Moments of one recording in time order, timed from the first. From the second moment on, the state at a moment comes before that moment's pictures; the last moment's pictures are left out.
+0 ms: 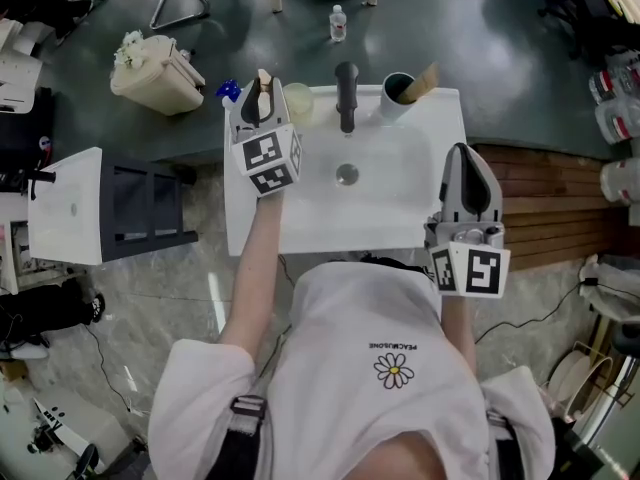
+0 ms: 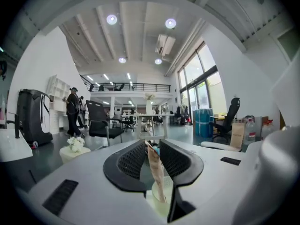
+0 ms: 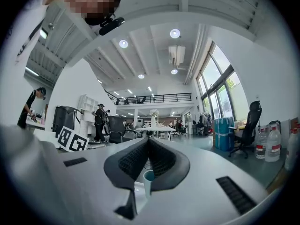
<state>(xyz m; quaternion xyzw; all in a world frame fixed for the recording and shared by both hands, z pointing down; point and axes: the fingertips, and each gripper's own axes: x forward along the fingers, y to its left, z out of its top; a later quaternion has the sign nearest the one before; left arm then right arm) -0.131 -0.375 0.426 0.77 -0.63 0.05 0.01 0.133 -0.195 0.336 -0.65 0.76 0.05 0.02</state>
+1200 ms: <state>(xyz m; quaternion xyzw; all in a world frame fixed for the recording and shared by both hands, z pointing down) -0.106 -0.227 0.310 0.77 -0.62 -0.06 -0.11 0.097 -0.208 0.321 -0.60 0.79 0.10 0.02</state>
